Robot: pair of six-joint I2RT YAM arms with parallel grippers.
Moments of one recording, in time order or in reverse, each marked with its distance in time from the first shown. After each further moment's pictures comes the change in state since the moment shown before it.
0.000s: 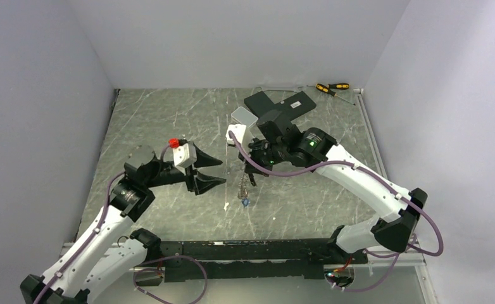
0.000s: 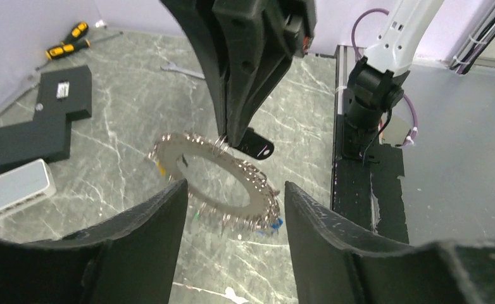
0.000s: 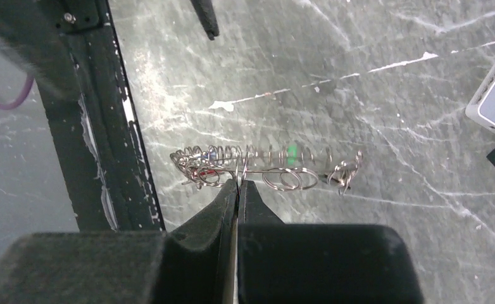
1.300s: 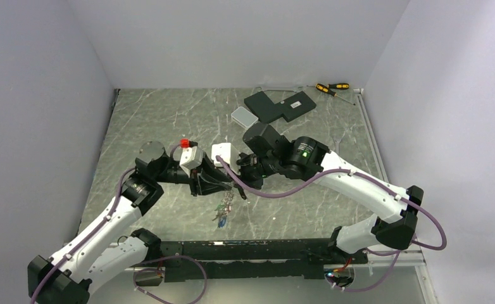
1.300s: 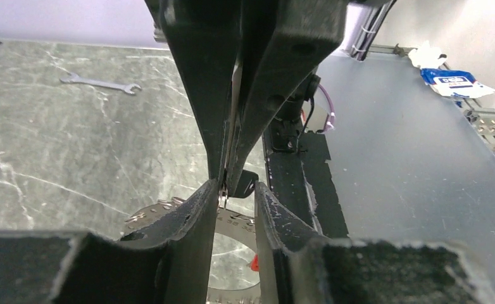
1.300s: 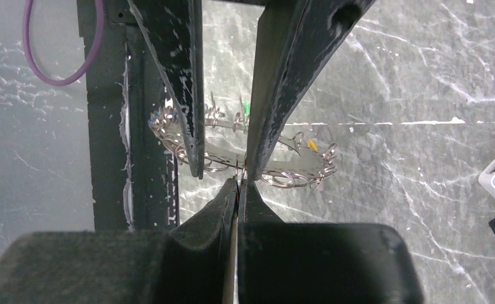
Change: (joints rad) left arm -0.023 0.117 -0.027 0.151 0.254 -0.089; right arm 0.165 0.016 0.041 -0.027 -0.004 -0.062
